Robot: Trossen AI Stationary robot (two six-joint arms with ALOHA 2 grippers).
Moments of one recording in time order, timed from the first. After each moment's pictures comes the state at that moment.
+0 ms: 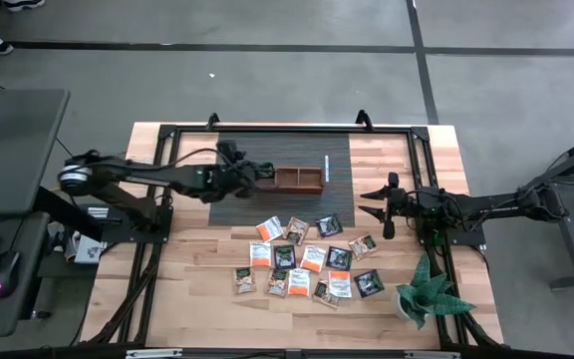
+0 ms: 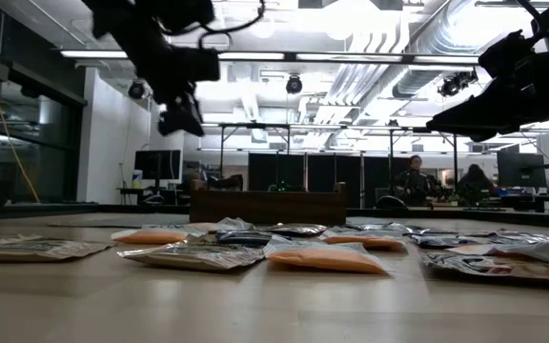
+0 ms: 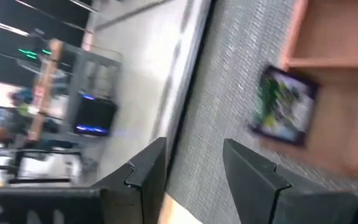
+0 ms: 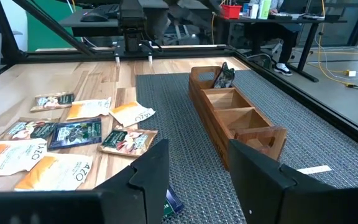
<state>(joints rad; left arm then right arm) 0.10 1.34 0.87 -0.39 -0.85 0.30 -0.01 0.37 0.01 0.18 0.19 0.03</state>
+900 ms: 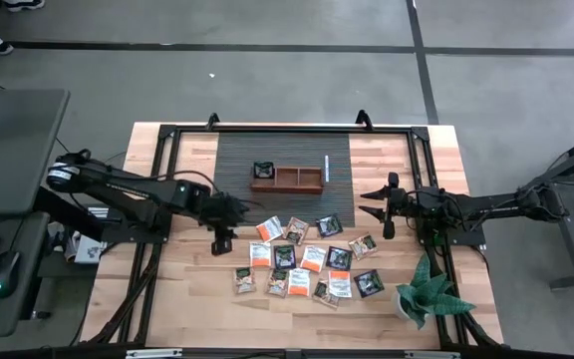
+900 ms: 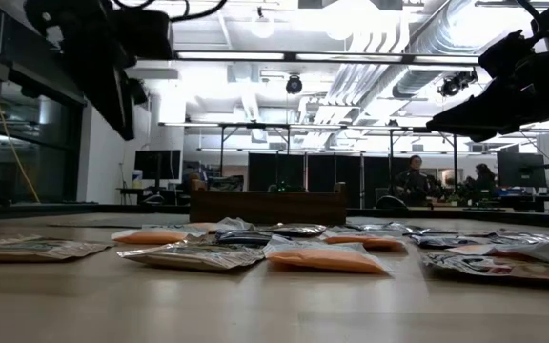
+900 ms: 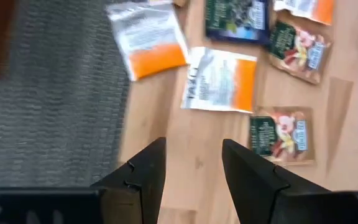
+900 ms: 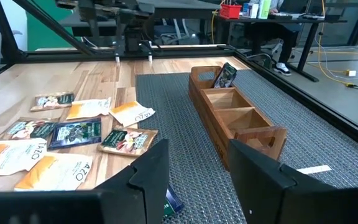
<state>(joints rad) -0.17 1.25 0.87 -0.71 0.01 -0.35 -0.01 0.37 0.01 0.18 0.19 0.03</state>
